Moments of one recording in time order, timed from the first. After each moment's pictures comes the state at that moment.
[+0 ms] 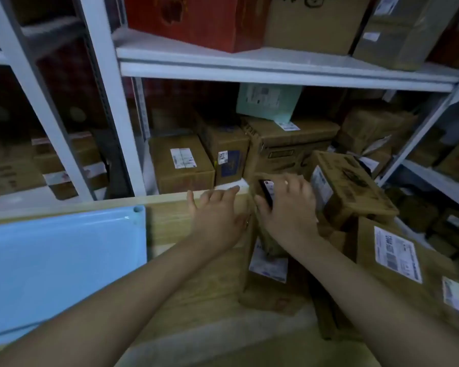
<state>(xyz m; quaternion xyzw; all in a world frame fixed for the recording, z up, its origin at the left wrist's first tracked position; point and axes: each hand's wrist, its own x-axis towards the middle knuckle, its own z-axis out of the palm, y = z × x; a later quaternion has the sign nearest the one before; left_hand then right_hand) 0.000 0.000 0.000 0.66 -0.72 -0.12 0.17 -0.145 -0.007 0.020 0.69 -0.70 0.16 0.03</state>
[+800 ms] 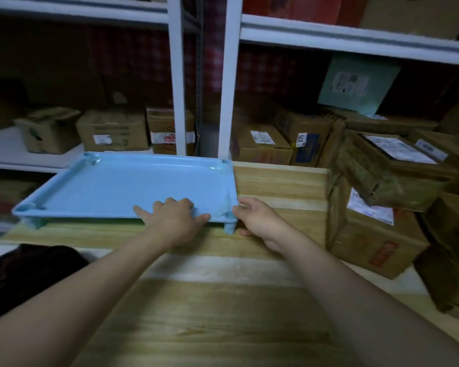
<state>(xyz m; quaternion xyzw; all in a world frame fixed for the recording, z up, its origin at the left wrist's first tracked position) 0.190 0.142 -0.131 0.86 -0.51 -0.09 0.05 0.033 0.070 -0.146 0.65 -0.53 0.24 -0.49</state>
